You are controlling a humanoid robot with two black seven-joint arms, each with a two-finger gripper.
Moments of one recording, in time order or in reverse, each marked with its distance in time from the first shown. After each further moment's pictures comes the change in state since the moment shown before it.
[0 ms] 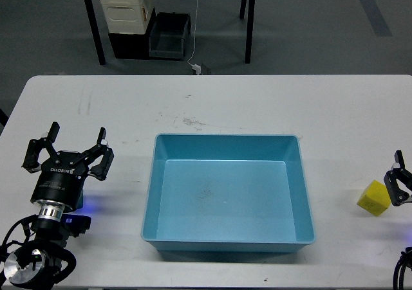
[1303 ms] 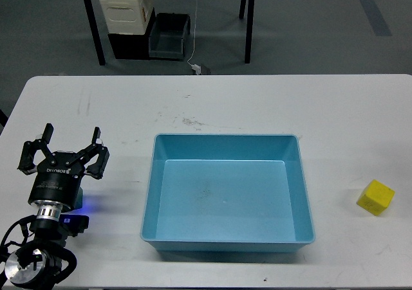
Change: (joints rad) left arm -0.005 -0.005 -0.001 0.015 0.001 -0.001 -0.046; right arm 0.653 -0.711 -0.274 -0.184 -1.520 0.005 0.315
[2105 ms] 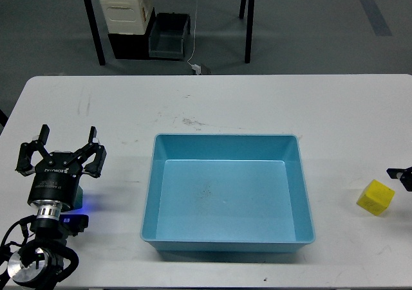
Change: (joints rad) left arm -0.009 -0.012 0.000 0.024 -0.001 -0.002 -0.036; right arm 0.538 -0.442 -1.145 0.033 -0.708 0.005 0.212
